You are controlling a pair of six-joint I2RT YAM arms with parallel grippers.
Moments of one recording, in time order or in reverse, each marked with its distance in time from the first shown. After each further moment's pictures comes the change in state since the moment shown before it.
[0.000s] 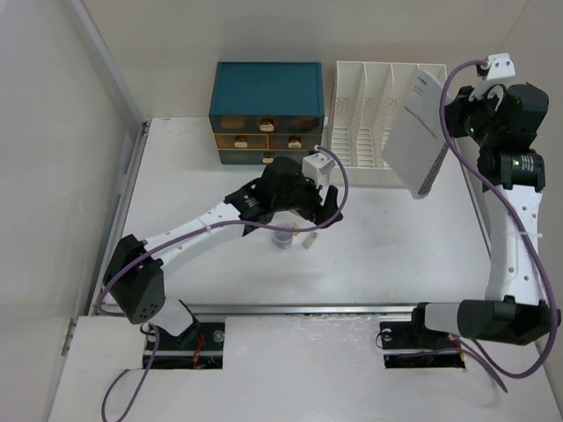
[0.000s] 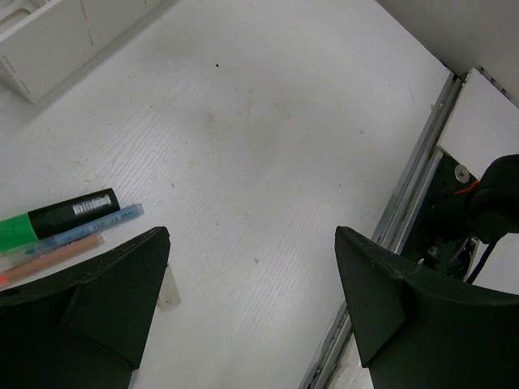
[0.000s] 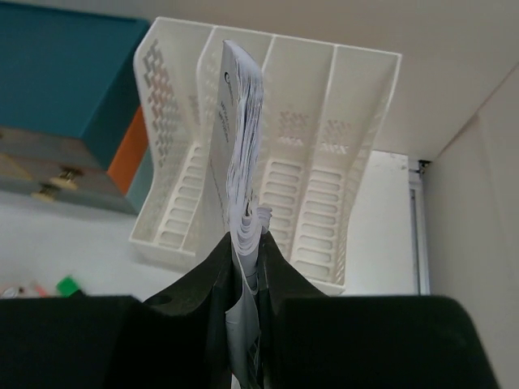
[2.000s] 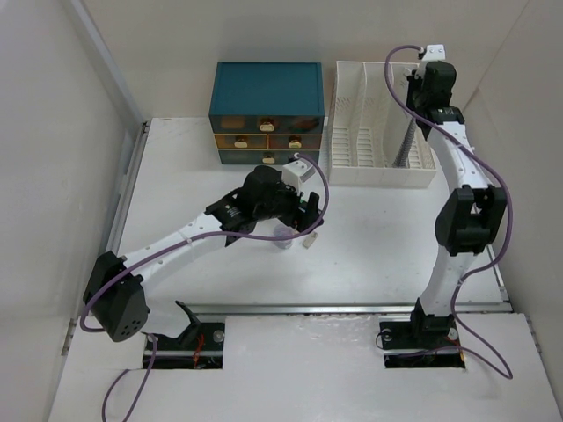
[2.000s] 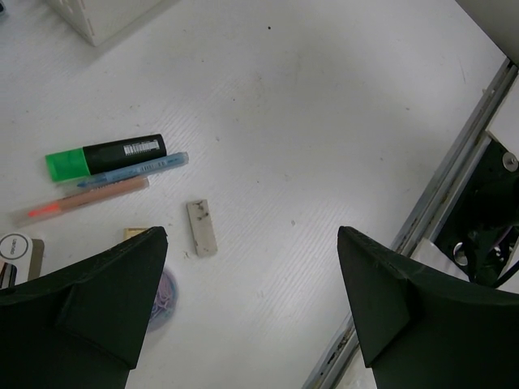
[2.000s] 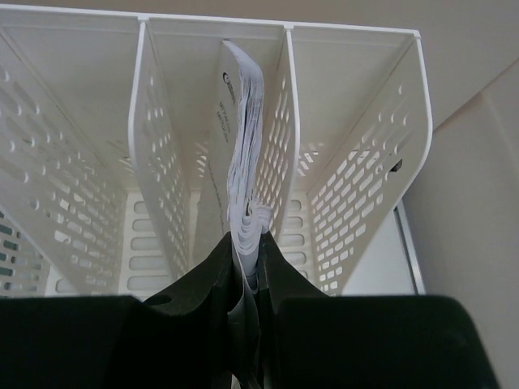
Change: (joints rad) left arm 0.046 -0.158 -0.151 -0.042 -0.074 0.034; right arm 0.160 0.703 0.322 0.280 0.492 -0.003
